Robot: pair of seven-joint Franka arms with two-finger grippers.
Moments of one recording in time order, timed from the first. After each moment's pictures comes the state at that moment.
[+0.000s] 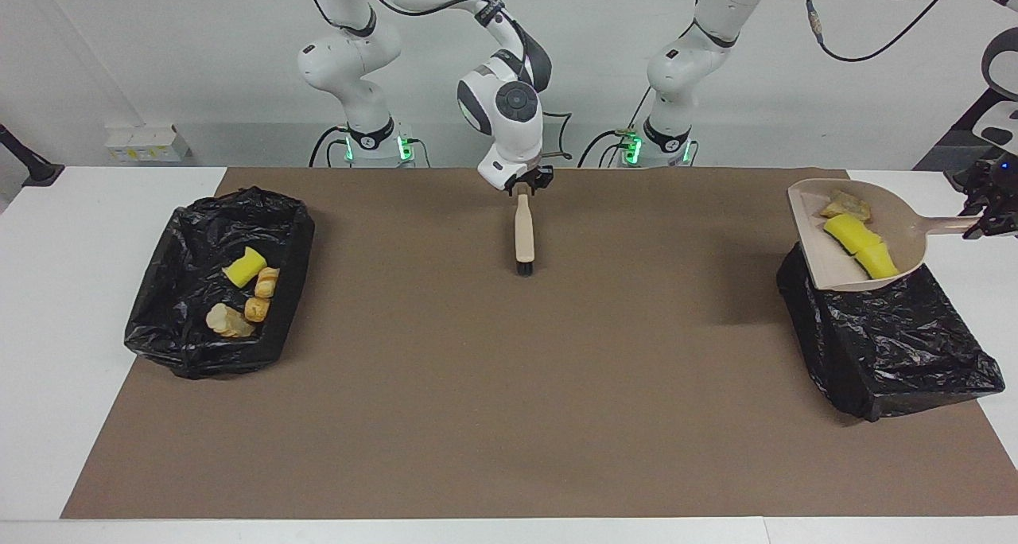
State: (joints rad) left arm 0.63 0.25 -0.27 -1.43 0.28 1.75 2.06; right arm 0.70 0.08 0.10 -2.21 0.29 2.11 0.63
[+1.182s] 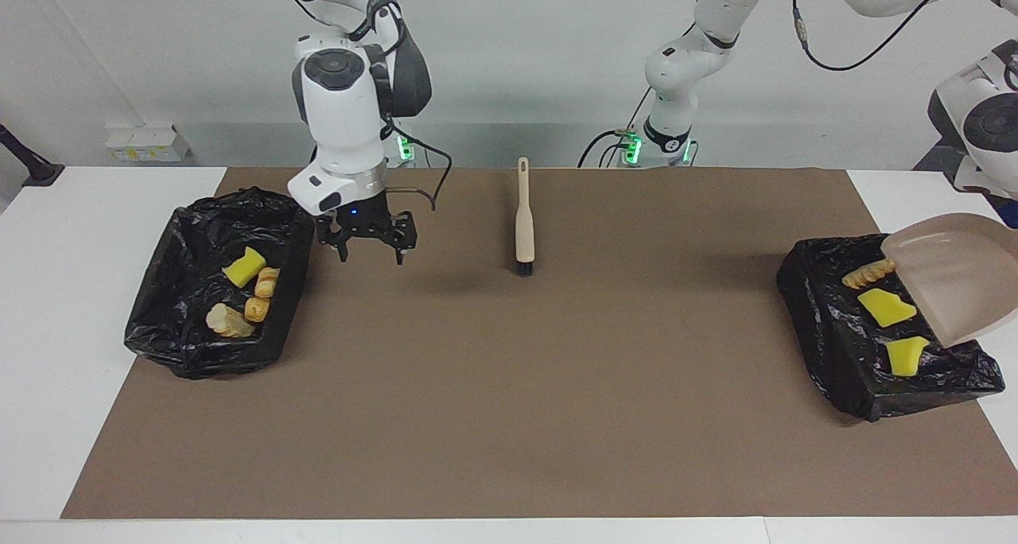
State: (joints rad) left arm 0.50 0.20 -0.26 -1.61 1.13 1.89 1.45; right arm 0.13 0.05 0.08 -1.83 -0.11 1.99 0.28
